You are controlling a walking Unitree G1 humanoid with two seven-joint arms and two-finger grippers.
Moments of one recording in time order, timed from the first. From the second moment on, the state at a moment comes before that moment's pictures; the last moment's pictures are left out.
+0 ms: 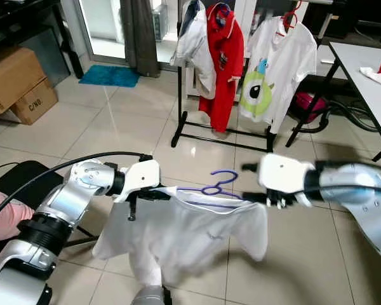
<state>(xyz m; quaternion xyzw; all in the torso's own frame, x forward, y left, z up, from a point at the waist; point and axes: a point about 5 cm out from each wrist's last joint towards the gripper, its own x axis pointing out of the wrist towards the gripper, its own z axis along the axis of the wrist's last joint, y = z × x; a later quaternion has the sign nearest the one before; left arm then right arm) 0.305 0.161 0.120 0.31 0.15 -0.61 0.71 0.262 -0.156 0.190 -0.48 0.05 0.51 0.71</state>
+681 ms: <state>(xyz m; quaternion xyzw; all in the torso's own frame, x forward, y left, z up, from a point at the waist) 0.292 0.165 0.132 0.25 0.08 -0.64 0.73 0.258 -0.172 0.188 -0.39 0.08 0.56 0.73</state>
